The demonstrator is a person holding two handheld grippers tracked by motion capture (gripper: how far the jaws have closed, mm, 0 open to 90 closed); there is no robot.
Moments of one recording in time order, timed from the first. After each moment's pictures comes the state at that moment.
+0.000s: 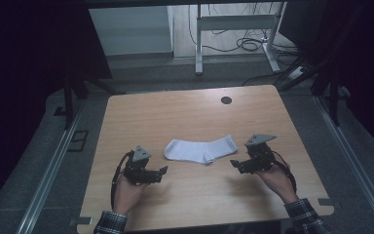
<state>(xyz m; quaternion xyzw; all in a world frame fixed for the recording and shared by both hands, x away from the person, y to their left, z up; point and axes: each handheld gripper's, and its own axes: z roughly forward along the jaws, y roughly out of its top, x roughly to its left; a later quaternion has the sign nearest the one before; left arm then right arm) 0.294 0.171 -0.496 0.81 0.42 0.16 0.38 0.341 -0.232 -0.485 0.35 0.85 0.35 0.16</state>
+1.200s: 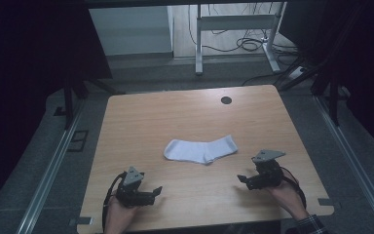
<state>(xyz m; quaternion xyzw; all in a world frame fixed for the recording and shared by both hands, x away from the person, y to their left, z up) 0.241 0.187 -0.523 0.81 0.42 0.14 0.38 0.305 -0.255 -0.509 0.34 0.86 0.36 0.15</state>
